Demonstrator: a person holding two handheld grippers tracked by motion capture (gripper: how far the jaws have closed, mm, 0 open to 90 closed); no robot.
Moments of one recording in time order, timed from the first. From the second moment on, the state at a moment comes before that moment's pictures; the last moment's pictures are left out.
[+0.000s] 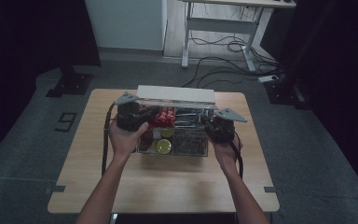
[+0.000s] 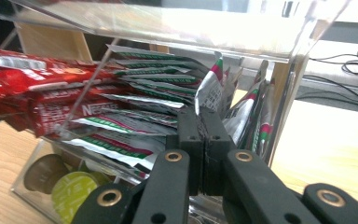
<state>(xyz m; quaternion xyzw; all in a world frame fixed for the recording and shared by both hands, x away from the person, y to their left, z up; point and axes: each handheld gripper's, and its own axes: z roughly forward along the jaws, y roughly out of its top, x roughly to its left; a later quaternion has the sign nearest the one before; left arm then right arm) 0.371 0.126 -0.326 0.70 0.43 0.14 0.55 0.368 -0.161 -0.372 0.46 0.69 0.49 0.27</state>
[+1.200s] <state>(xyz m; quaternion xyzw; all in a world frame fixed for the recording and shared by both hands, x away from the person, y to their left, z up) 0.375 0.128 -0.326 0.70 0.44 0.13 0.55 0.325 -0.202 -0.360 0.45 0.64 0.56 0.27</state>
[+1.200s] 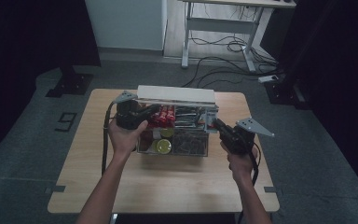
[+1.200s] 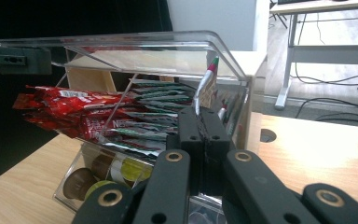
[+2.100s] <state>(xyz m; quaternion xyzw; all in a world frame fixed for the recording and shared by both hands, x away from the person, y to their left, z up) 0.374 0.130 -0.326 0.70 0.44 0.13 0.55 0.309 -0.230 -0.363 0.46 0.63 0.57 0.28</state>
